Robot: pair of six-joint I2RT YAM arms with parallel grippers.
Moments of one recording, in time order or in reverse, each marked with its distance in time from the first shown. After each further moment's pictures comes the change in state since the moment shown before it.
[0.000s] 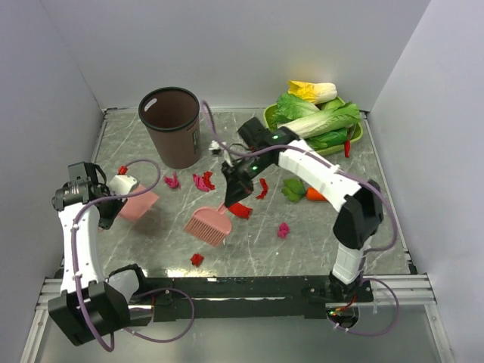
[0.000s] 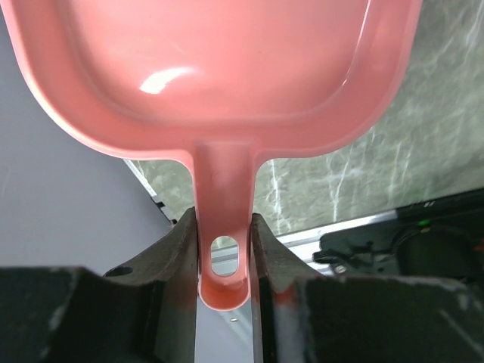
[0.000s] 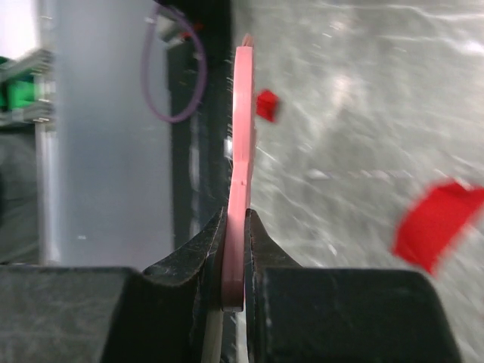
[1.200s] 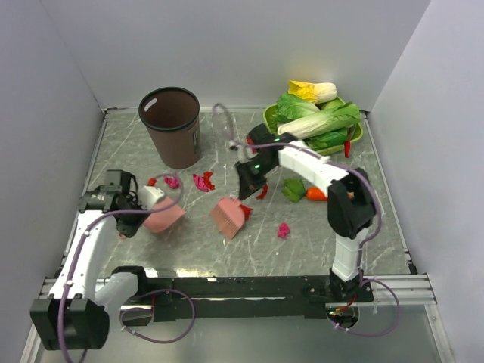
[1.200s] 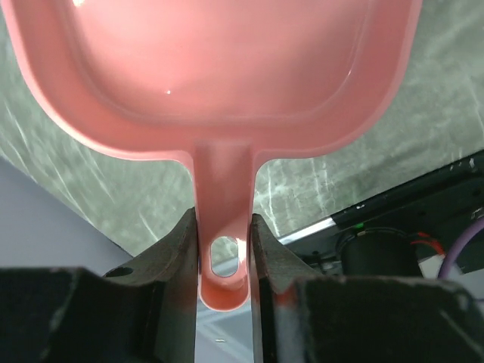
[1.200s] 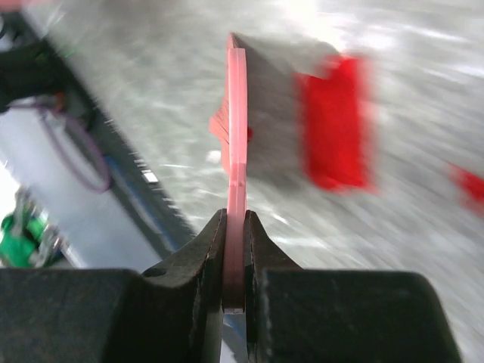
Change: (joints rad) left arm -0.316 -0.070 -0.114 -0.012 -0.014 -0.208; right arm -0.078 0.130 -0.143 0.199 0.330 0.457
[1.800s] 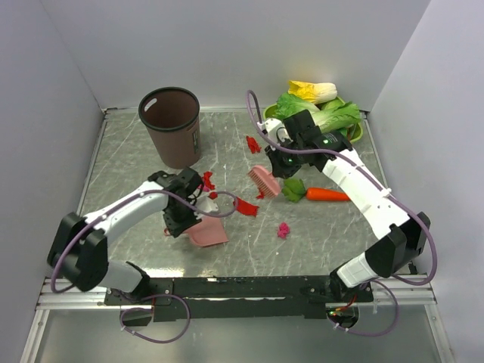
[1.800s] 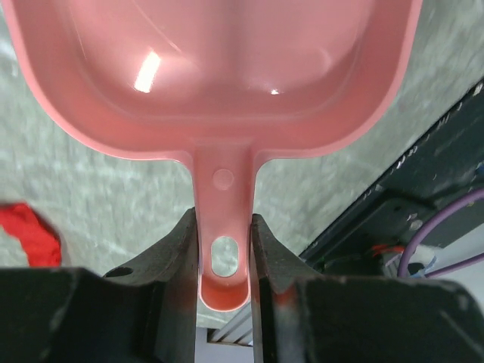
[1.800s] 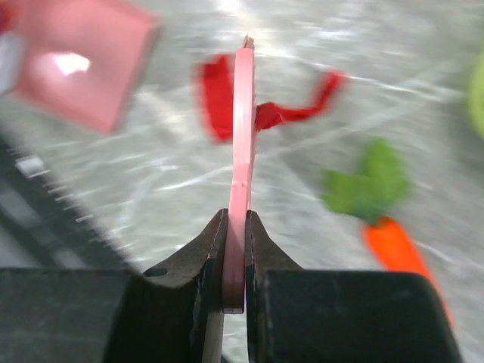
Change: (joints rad) left arm -0.602 0.404 0.096 0.078 0.037 -0.107; right arm -0.092 -0.436 -0.039 -0.111 0.338 -0.266
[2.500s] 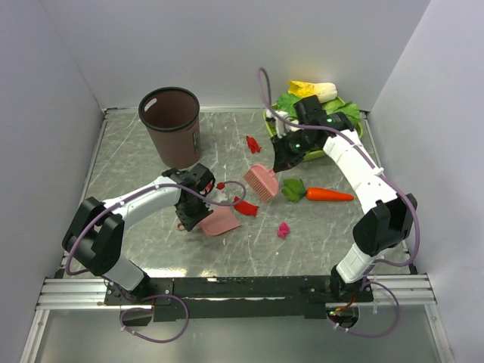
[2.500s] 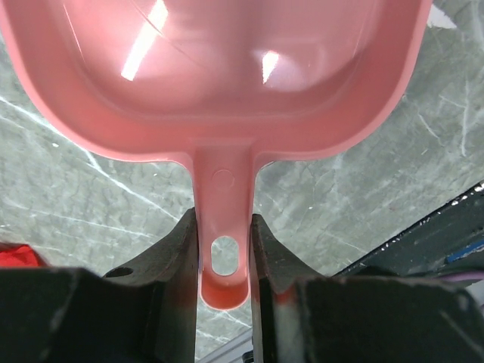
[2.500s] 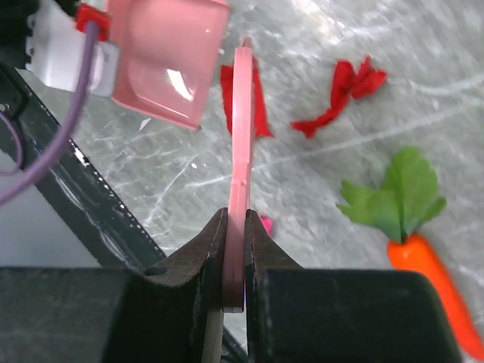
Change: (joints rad) left arm -0.060 0.169 0.066 0.161 -0.016 -0.199; right arm -0.132 0.175 0.166 -0.124 -0.216 -0.040
